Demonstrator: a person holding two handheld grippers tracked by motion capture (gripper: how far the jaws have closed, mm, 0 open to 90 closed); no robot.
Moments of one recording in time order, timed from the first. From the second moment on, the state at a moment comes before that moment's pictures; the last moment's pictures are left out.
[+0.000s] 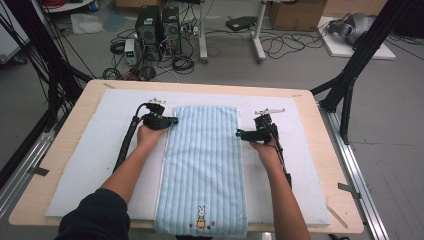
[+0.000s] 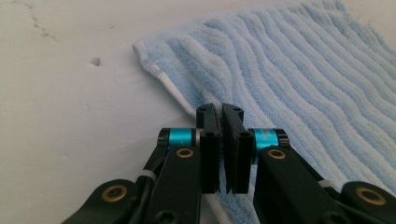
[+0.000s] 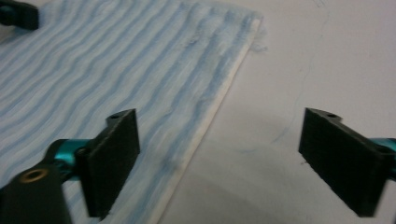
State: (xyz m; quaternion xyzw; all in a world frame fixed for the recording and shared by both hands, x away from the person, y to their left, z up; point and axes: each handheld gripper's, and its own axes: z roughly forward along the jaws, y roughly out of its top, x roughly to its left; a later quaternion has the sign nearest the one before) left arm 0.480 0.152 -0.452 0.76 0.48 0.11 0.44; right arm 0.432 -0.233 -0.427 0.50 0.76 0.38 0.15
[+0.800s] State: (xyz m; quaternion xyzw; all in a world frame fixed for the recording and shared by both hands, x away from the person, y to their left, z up) left arm 0.488 0.159 -0.447 0.71 0.50 0.10 0.48; right arm 0.472 -0.193 -0.441 0.47 0.79 0.35 0.18
